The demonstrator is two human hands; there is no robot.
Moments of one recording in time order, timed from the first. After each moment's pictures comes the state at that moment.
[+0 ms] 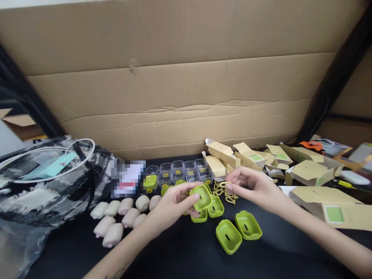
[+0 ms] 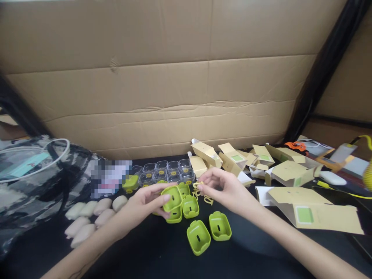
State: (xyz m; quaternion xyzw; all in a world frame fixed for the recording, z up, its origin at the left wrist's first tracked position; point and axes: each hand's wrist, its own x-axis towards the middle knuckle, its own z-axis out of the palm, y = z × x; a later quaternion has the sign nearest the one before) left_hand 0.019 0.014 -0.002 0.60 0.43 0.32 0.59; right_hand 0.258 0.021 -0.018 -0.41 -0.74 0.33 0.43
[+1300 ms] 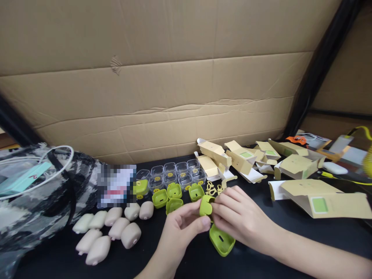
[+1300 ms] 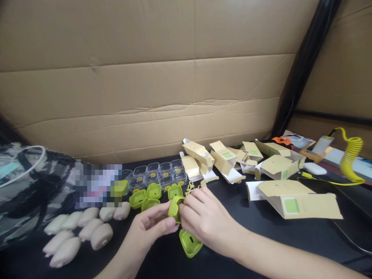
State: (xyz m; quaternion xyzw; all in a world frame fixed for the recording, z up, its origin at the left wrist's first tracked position) left_hand 0.051 -0.016 -0.037 0.45 0.39 0.44 0.67; right_hand 0.229 -0.013 -0.033 -0.30 -0.88 -0.14 0.34
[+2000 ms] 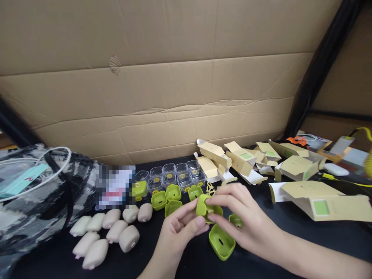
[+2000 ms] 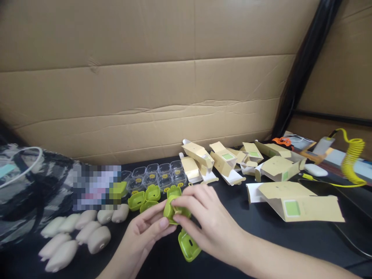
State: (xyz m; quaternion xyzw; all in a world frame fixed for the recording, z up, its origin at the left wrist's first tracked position) left_hand 0.053 -0.022 -0.029 0.39 0.38 0.48 0.69; right_hand 0.232 -0.018 -0.028 -0.34 -0.84 0.03 0.41
